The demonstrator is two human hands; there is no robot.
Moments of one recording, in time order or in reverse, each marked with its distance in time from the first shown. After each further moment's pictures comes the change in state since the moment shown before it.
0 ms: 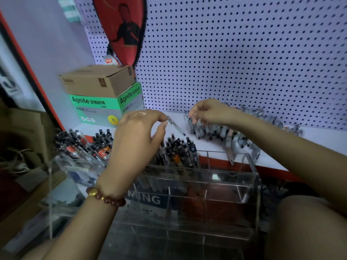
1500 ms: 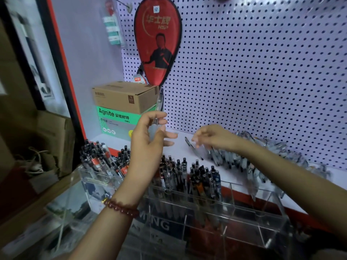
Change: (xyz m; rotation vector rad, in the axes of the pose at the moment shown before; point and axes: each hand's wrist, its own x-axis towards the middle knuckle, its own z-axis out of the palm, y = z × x) left_hand 0.015 -0.017 -0.006 -0.932 0.289 -0.444; right_hand 0.037 -0.017 0.022 -0.006 -0.096 -0.174
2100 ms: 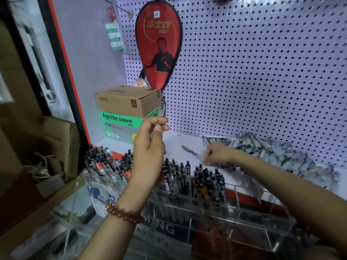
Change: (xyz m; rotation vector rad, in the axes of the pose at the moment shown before) left_hand 0.002 -0.004 -0.001 0.055 0.052 -0.012; right_hand 0.022 0.043 0.025 -0.228 -0.195 0.296
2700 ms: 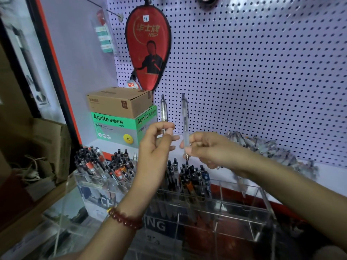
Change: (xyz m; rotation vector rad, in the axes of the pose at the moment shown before) left_hand -0.023 0.015 0.024 -0.111 -0.107 -0.083; right_hand -0.137 -0.075 -0.019 0.551 0.062 -0.206
